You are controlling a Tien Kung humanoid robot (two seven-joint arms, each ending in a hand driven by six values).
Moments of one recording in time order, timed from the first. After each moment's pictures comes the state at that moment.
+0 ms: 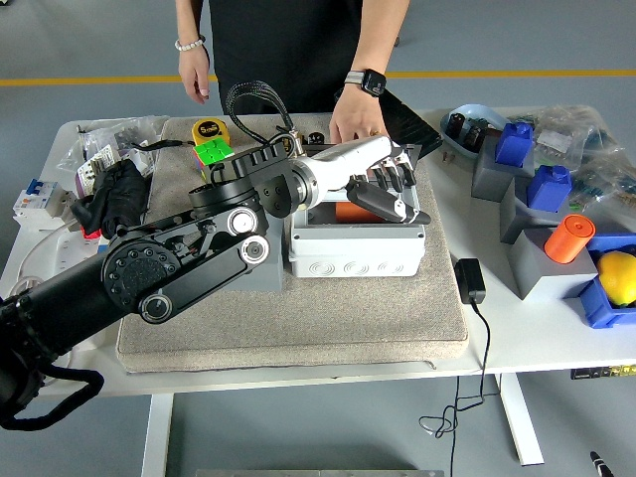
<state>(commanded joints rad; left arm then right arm) -0.91 0.06 -0.62 -1.28 1.50 -0.13 0.47 0.13 -0.19 0.42 0.31 0.36 -0.21 0.07</state>
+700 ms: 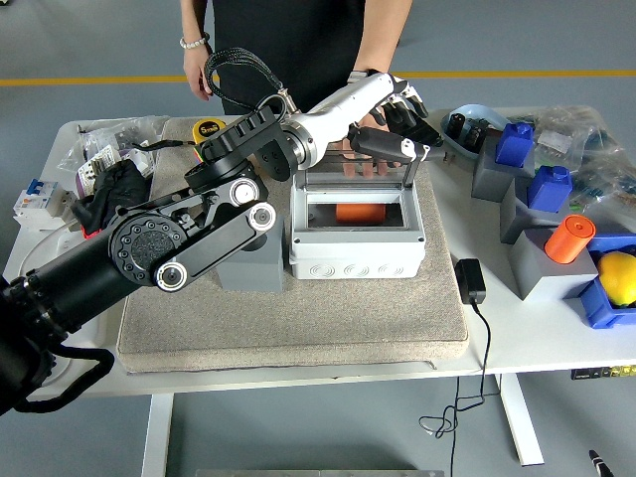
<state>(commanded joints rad) -0.99 0.02 -0.65 -1.10 1.51 0.05 0.26 0.13 -0.19 0.42 0.31 0.36 -0.21 0.07</state>
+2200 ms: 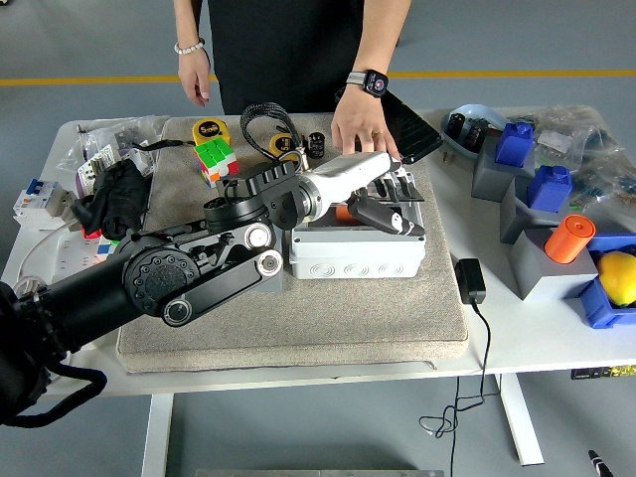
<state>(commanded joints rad) -0.94 0.03 -0.52 -1.15 1.52 -0.06 0.38 0.13 -0.19 0.42 0.31 0.36 -0.21 0.07</state>
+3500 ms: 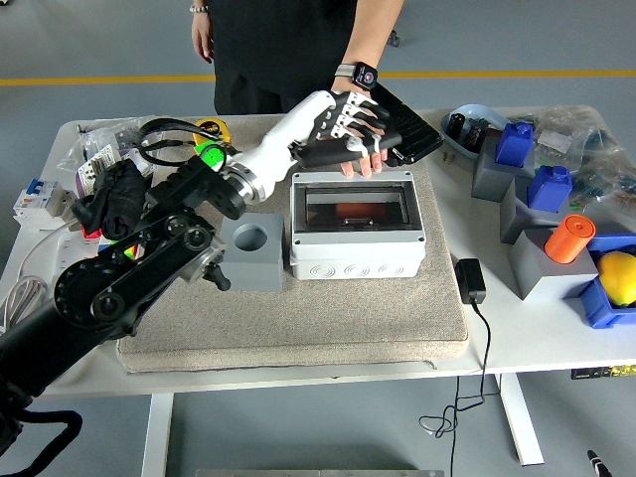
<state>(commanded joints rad) -0.67 0.13 -0.88 -1.32 1.15 0.15 0.04 0.13 -0.19 0.41 0.31 0.38 -0.20 0.07</state>
